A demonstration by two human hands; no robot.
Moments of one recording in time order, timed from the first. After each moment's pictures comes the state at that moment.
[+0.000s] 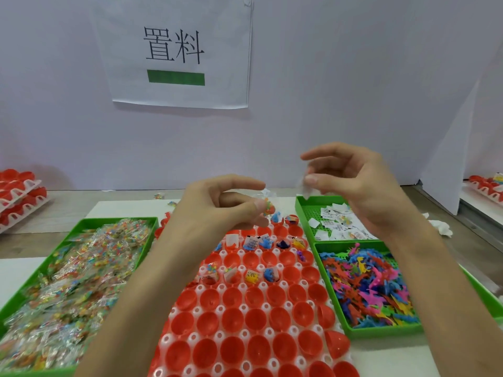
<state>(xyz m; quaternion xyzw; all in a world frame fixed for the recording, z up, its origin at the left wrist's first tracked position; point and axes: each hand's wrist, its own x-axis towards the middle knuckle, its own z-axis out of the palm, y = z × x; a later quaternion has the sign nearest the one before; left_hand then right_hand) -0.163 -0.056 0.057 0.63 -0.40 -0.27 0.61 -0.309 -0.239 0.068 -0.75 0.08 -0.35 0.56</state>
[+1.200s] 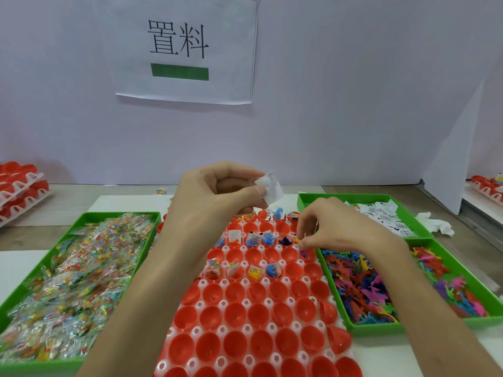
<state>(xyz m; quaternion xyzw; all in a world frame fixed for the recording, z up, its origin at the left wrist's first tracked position) -0.170 -0.055 0.065 0.61 -0.36 -0.23 0.67 -0.290 -0.246 0.023 -0.95 0.27 -0.01 0.15</state>
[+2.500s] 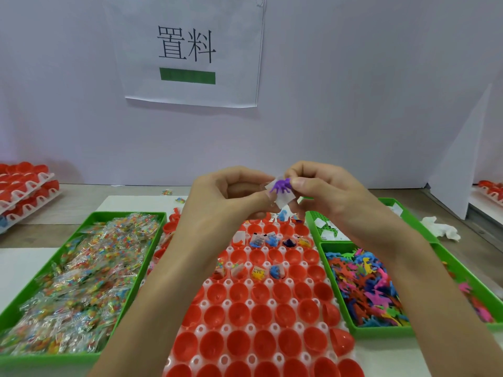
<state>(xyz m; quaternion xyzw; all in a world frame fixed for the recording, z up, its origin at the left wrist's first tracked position) -0.173 -0.057 0.060 0.58 -0.38 -0.24 0.68 -0.291 -0.209 0.065 -0.80 0.05 -0.20 0.57</state>
